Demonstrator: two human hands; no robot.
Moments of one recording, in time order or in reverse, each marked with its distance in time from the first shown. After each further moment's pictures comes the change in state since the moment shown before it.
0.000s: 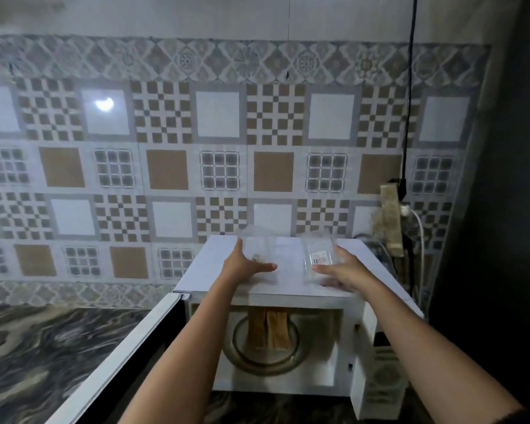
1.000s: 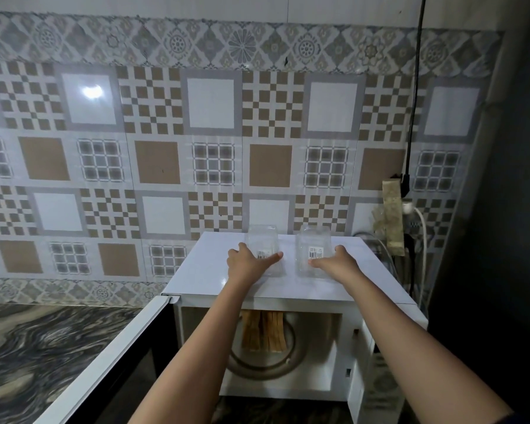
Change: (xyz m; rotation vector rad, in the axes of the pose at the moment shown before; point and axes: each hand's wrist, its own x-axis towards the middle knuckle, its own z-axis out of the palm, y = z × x) left_hand 0.015 0.009 0.033 0.127 0.120 -0.050; right_hand 0.019 -0.014 0.014 -0.280 0.185 0.107
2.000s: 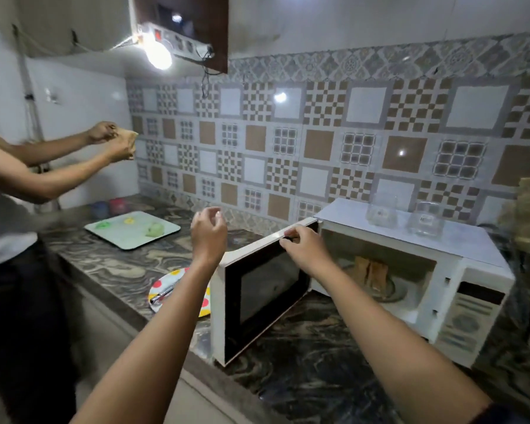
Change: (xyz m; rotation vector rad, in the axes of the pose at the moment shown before) left_hand -0.346 -0.138 -0.226 -0.197 0.898 -0.014; right_hand -0.338 -0.049 0.103 -0.069 -0.395 -0.735
